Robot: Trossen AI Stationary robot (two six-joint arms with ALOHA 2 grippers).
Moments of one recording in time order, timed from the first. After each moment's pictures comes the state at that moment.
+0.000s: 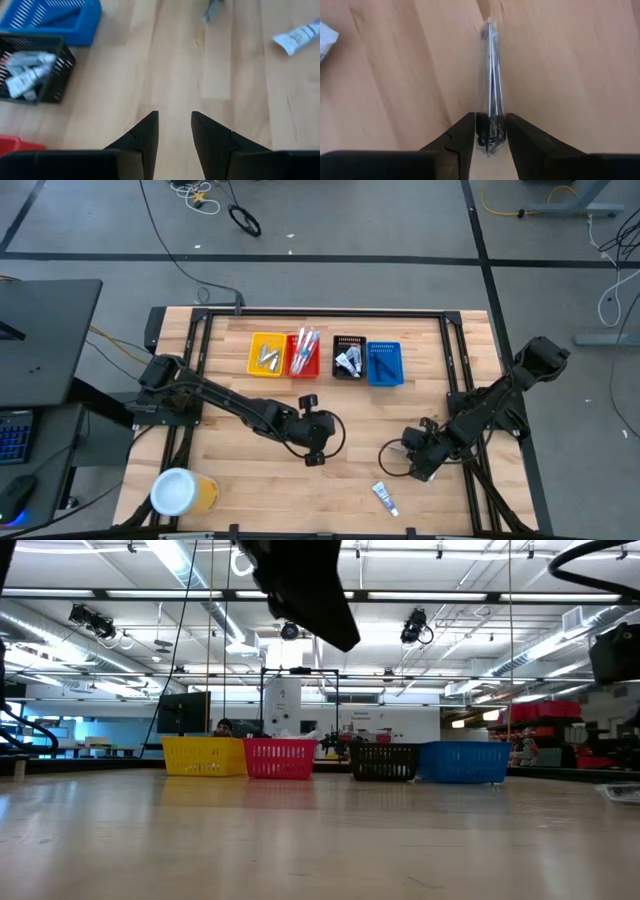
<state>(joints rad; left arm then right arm) -0.34 1.83 1.41 -0.48 -0.40 -0.29 0.72 1.38 0.53 -0.46 0.17 1.06</state>
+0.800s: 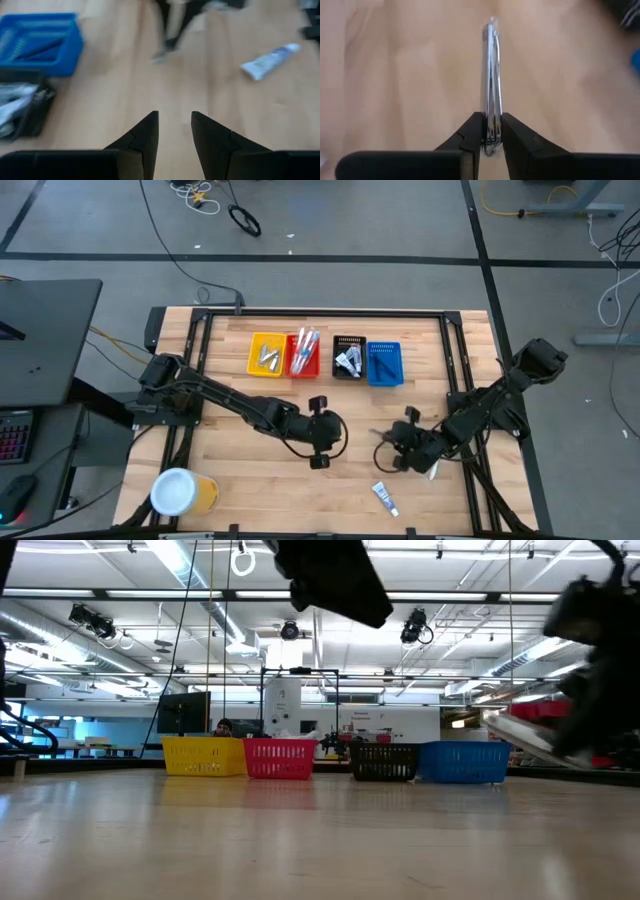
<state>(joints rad) -0.32 1.83 1.41 -0.35 -0.34 -0.22 0.70 1.39 0.52 -0.22 0.59 0.84</state>
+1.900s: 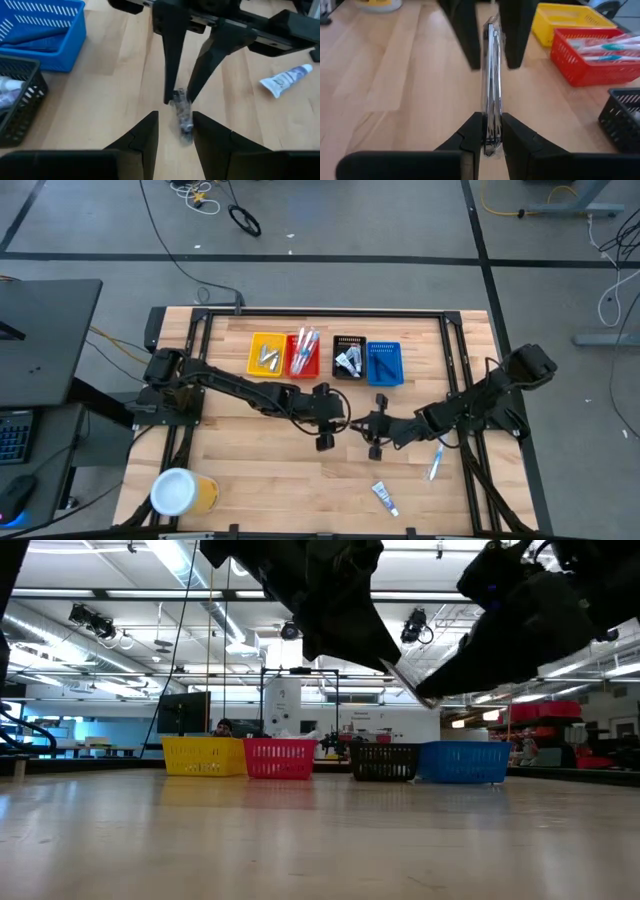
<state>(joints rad) -0.18 1.84 1.26 -0.09 -0.16 -0.23 0.44 1.51 0.52 0.44 0.54 0.22</state>
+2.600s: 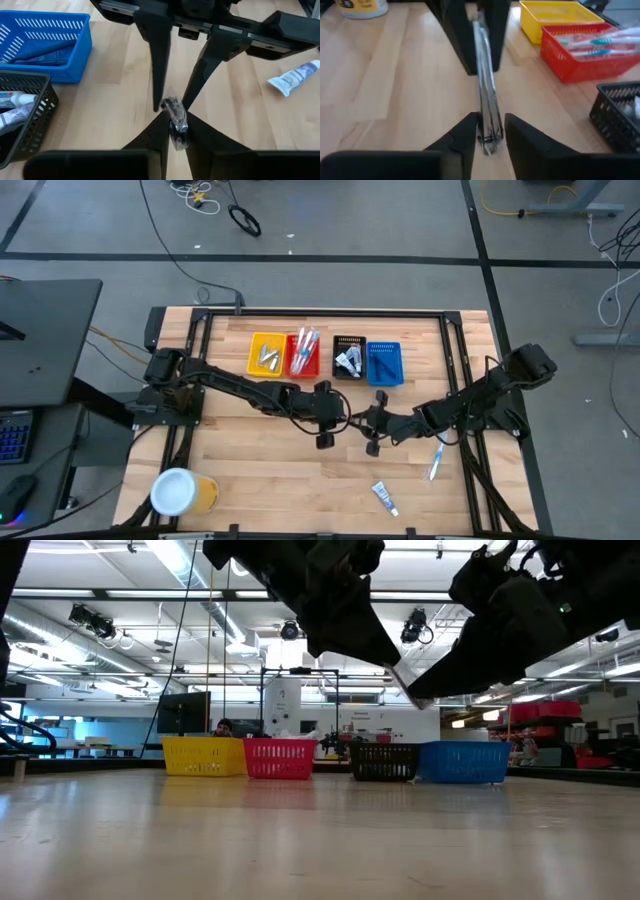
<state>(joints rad) -0.18 1.84 1.26 -0.07 -0.17 -0.15 0.39 1.51 0.52 0.45 0.54 0.25</state>
